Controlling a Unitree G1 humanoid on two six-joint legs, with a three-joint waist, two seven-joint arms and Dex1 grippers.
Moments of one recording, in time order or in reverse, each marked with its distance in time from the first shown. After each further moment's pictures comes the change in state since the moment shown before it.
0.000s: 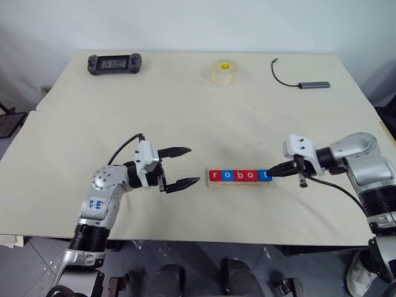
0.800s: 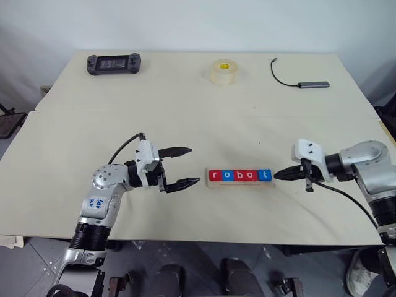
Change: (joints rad) left arm -0.008 -0.001 -0.001 0.007 0.000 0.000 -0.018; right arm 0.085 -0.036 -0.041 -0.037 0.016 0.036 -0.063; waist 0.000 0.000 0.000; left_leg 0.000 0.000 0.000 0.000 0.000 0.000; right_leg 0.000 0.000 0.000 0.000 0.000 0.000
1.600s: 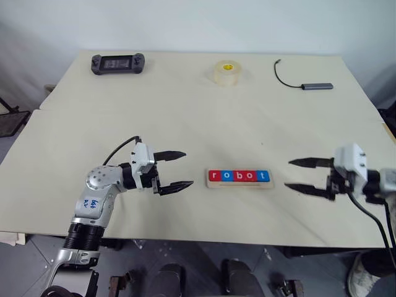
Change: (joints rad) left arm 0.002 0.073 0.008 0.077 0.011 -0.017 -0.054; right arm 0.509 0.021 -0.478 -0.411 0.375 -0.083 -0.022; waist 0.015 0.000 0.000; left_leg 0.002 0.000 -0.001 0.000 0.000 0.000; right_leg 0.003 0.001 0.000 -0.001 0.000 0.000
